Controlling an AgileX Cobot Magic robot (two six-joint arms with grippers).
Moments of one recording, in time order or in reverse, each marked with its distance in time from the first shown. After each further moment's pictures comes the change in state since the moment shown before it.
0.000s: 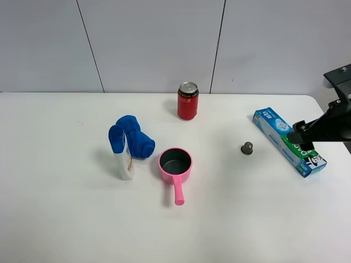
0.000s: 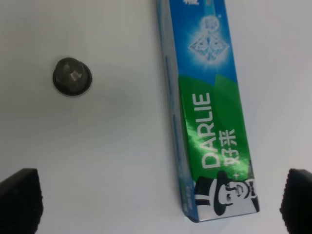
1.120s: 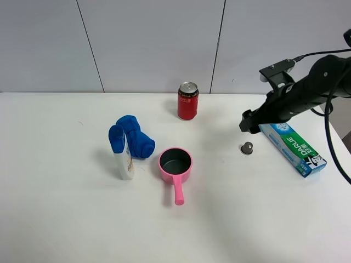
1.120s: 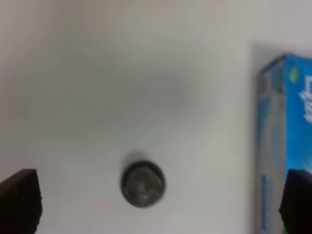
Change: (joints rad) left arm 0.000 0.000 0.000 0.000 0.000 0.000; right arm 0.138 0.469 -0.321 0.225 -0.031 -0.182
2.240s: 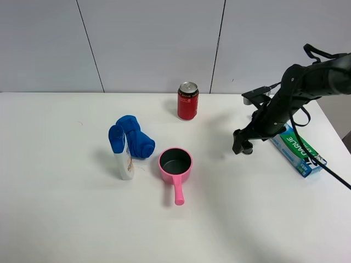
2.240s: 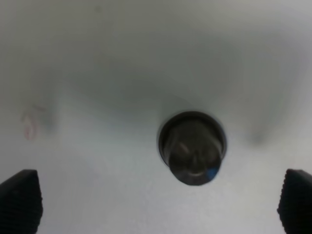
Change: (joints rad) left arm 0.000 0.000 0.000 0.000 0.000 0.000; right arm 0.014 0.244 -0.125 -0.036 0.216 -0.009
